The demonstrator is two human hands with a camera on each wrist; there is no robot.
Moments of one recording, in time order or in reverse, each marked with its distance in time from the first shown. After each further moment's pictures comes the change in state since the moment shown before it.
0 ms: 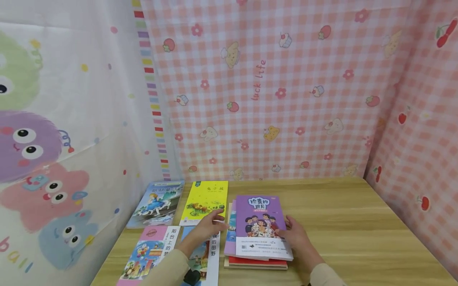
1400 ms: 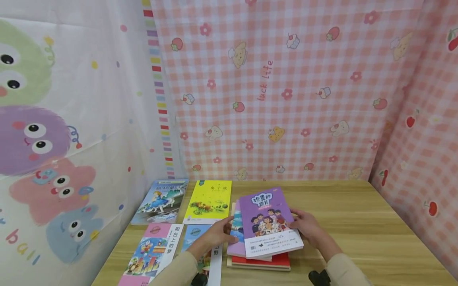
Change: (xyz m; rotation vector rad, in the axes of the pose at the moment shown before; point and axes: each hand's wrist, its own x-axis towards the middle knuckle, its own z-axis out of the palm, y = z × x) left_hand 0.005 -0.008 0.022 0.112 -0.047 -0.059; right_hand 0.011 -0.024 -0.036 0.090 -0.177 0.011
